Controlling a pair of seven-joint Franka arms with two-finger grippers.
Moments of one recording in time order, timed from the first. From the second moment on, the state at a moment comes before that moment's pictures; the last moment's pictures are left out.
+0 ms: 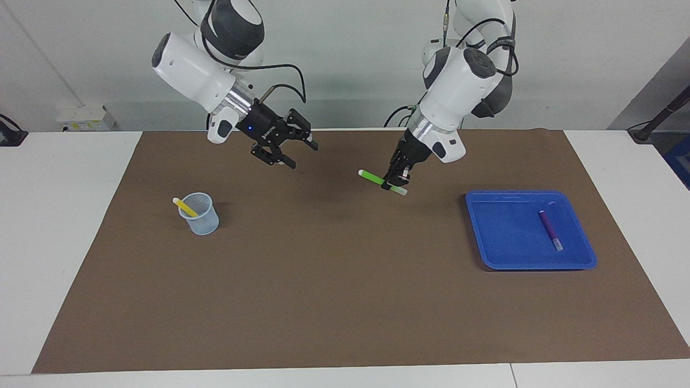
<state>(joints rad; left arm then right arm) -0.29 0.08 -0.24 -1.82 -0.36 2.15 -1.71 0.05 -0.11 0.23 -2.01 0.85 2.11 -0.18</state>
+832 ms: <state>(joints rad) -0.46 0.07 -0.24 -1.83 -0.36 2.26 -1.97 0.11 -0.10 0.26 -2.03 0.88 2.22 -0.18</state>
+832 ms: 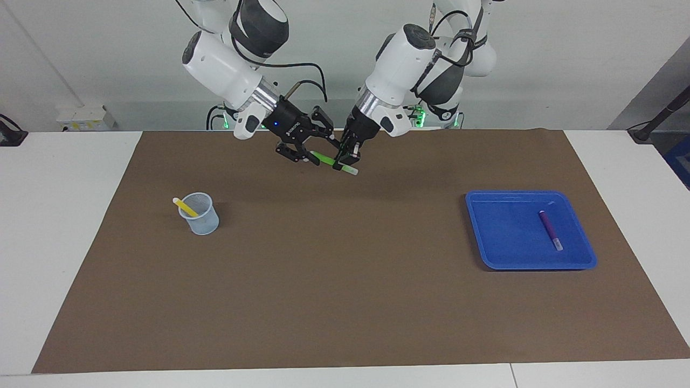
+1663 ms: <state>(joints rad) -0.45 0.04 -0.23 -1.84 -0.36 2.26 -1.98 0.11 -0.10 0.26 -2.04 0.87 2.26 -0.18</state>
